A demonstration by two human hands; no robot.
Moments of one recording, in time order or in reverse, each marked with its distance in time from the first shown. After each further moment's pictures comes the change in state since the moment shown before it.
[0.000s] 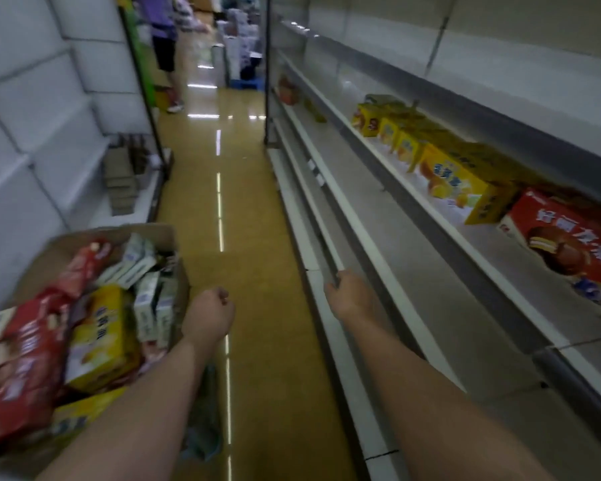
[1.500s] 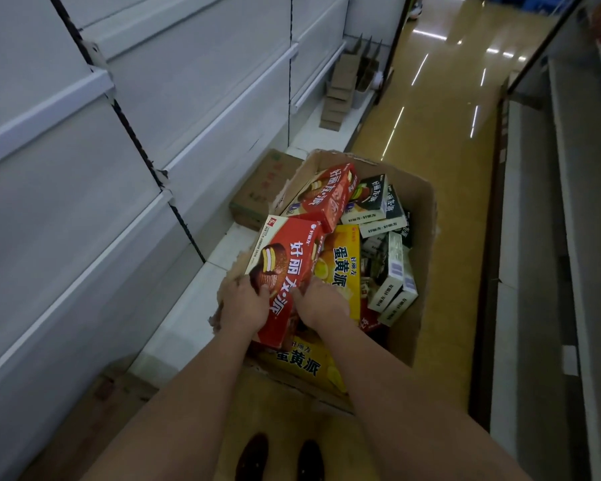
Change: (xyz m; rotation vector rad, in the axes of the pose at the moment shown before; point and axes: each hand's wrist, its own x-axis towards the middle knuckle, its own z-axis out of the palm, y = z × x) left_hand 0.042 -0.353 -0.151 -0.079 0.153 -0.670; right_hand -0.111 -0.341 0.353 -0.366 -0.696 -0.504
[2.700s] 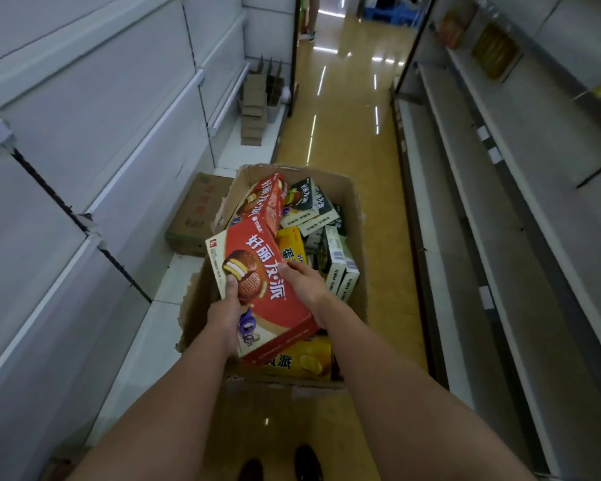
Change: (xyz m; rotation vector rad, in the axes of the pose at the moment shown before) left_hand -0.022 0.029 -0.004 -0.847 -0.394 -0.361; right_hand -0.053 0.021 -0.048 1.209 -0.004 0.167
